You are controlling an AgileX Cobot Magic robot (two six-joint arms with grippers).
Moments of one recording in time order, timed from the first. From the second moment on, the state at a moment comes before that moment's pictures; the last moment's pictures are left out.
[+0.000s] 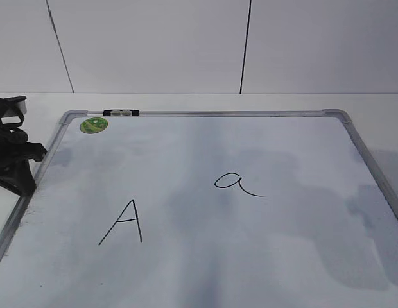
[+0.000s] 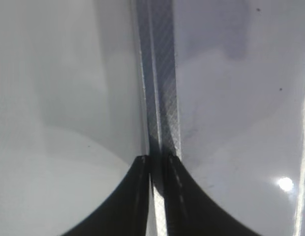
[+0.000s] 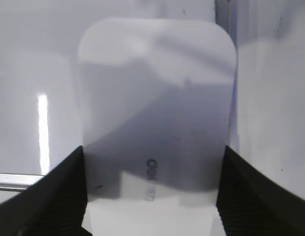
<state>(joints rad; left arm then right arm) -0.02 1.92 -1.18 -0.29 0.83 0.21 0.04 1.03 -0.69 0.16 0.98 -0.02</state>
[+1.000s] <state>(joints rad) -0.02 1.95 -1.21 -0.29 0.87 0.20 0.20 1.33 -0.95 0.18 1.04 -0.06</state>
